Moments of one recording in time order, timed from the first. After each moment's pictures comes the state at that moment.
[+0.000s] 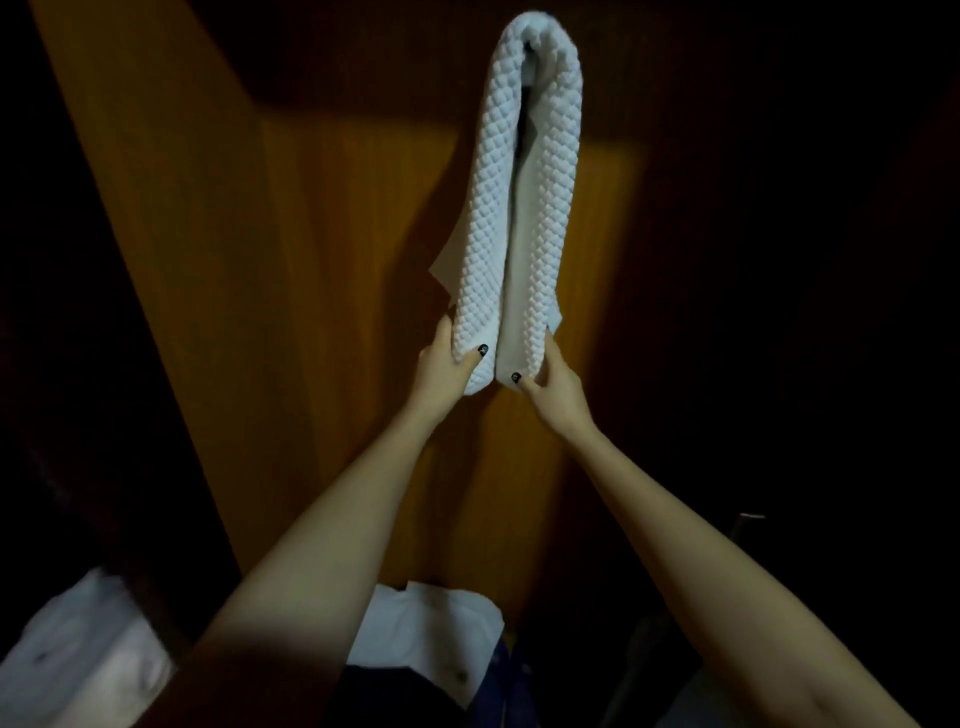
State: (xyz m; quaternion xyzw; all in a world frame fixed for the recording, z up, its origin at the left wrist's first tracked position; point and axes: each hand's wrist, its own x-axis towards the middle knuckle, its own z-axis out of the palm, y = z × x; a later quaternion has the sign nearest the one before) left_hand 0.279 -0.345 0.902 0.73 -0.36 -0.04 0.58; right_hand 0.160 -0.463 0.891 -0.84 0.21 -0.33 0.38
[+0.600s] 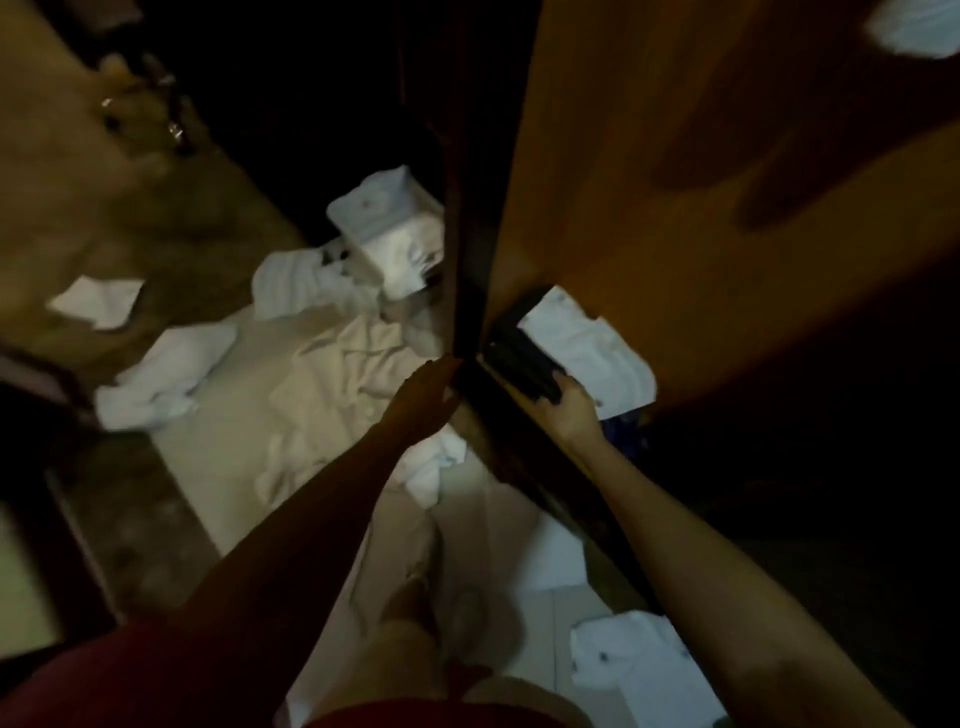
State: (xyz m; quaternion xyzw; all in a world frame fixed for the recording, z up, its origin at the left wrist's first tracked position) left_hand 0.044 -0.015 0.562 0.93 -0.08 -0.14 0.34; right_hand 0.034 -0.241 0.595 -0.91 0.11 0.18 0.35
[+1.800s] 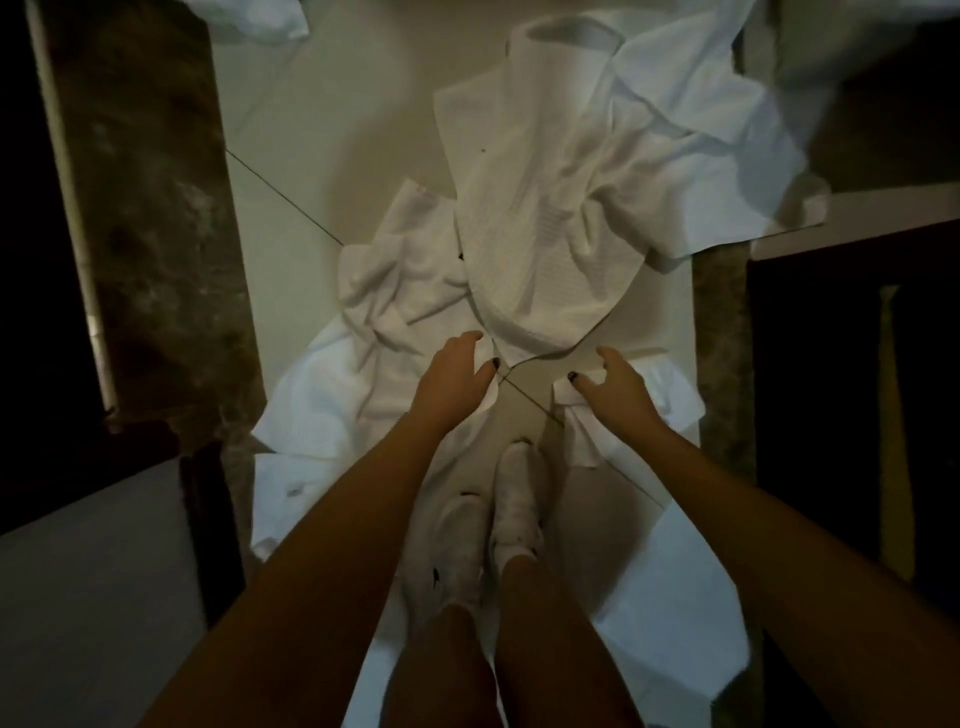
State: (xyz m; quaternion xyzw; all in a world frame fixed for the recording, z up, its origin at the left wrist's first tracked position) left_hand 0.026 0.229 -0.021 0.77 0.37 -0.24 0.46; right_hand 0.143 0.060 -0.009 -0.85 0.01 0.48 0.21
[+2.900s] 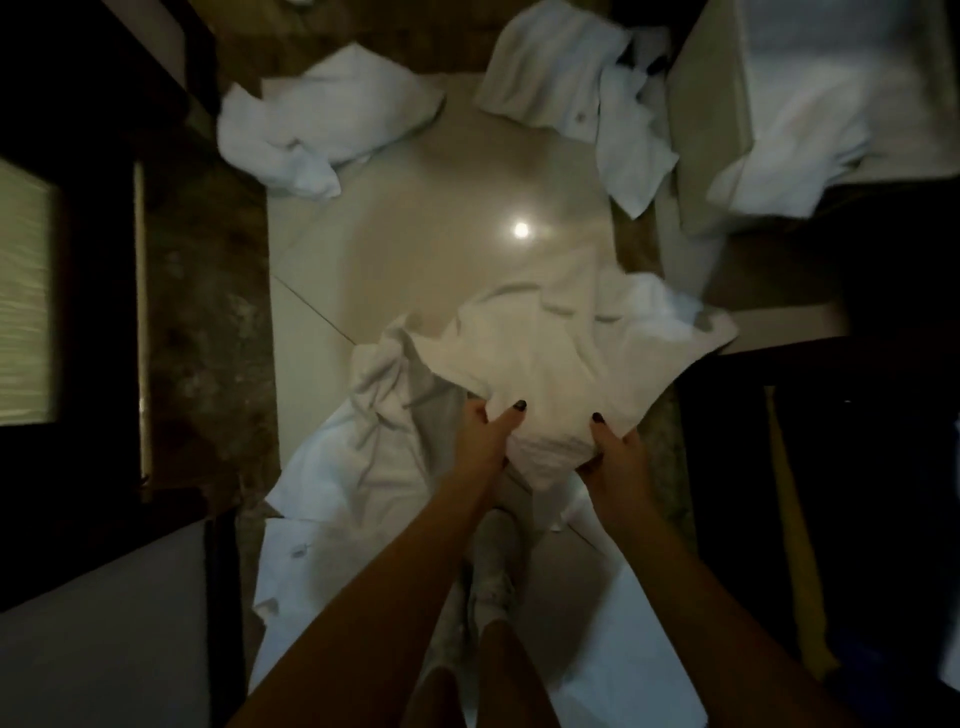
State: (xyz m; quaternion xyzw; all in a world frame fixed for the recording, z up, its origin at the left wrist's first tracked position) left_hand 0.098 0.191 0.134 0.40 0.56 0.00 0.73; right_hand 0.163 0.077 0.157 -0.64 0.31 0.33 0.62
